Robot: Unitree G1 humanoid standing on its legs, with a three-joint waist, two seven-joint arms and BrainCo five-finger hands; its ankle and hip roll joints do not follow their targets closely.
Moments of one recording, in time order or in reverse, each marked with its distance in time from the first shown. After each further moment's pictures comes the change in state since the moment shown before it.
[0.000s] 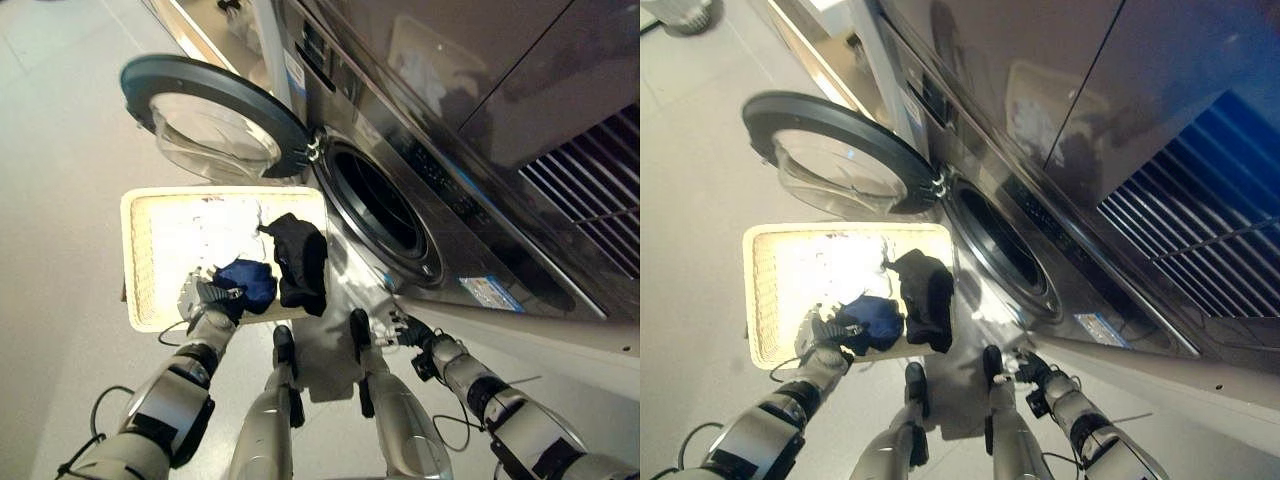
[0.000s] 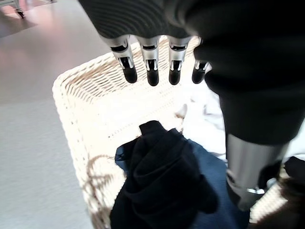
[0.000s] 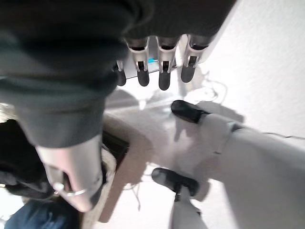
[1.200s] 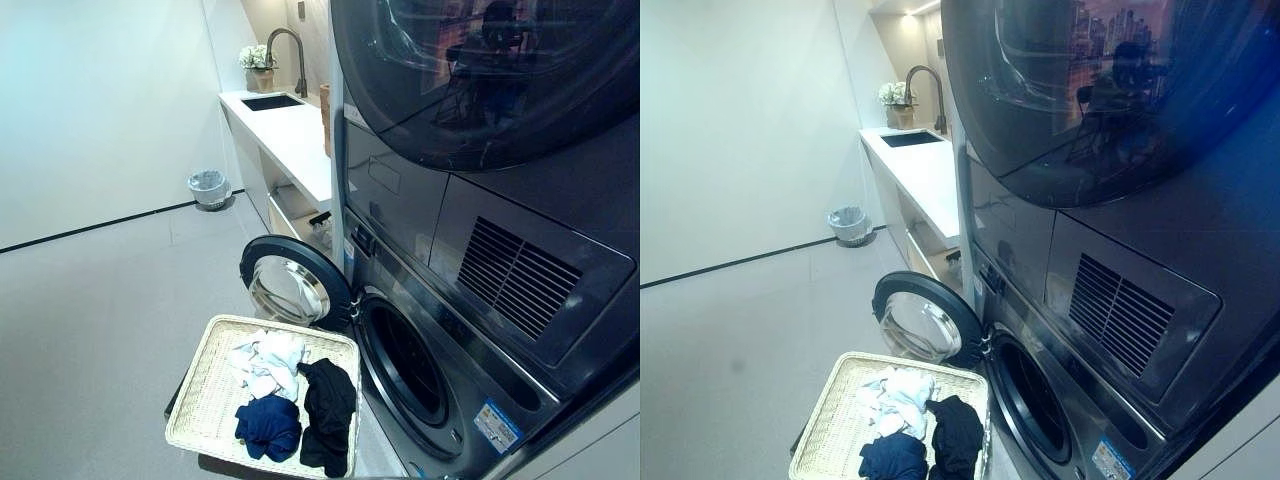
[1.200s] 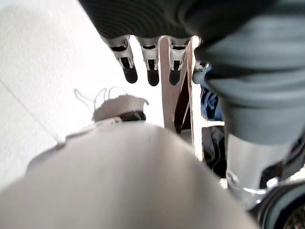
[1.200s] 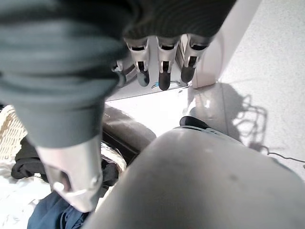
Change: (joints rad) left arm 0.759 -0.155 0.053 -0.056 -0.029 -0.107 -0.628; right arm 0.549 0.010 -0.194 0.109 -0.176 0.048 0.067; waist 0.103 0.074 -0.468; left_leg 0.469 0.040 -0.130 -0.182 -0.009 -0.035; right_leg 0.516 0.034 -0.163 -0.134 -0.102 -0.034
